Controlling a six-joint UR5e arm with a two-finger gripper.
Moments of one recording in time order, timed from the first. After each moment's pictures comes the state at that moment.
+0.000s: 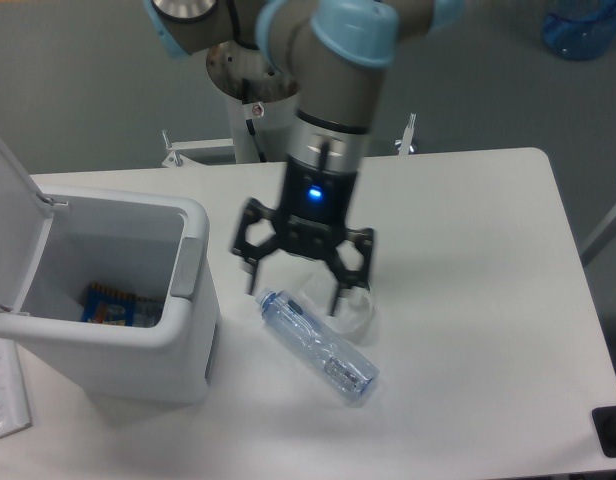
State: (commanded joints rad) arm 2.59 -1.86 -1.57 -0.80 1.10 0.67
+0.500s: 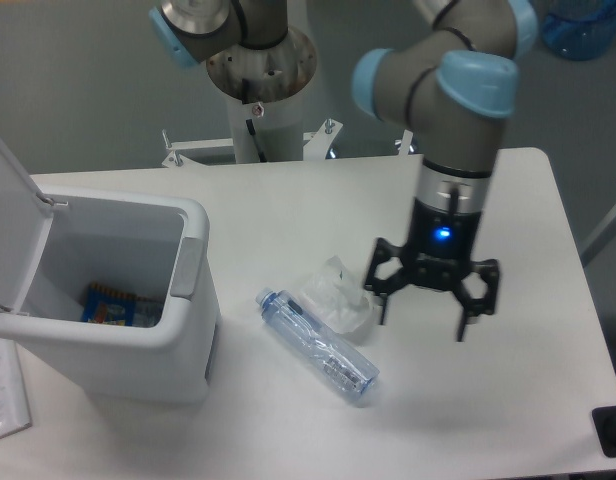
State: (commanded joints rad) arm 2.71 -1.96 -1.50 -0.81 1.25 0.99
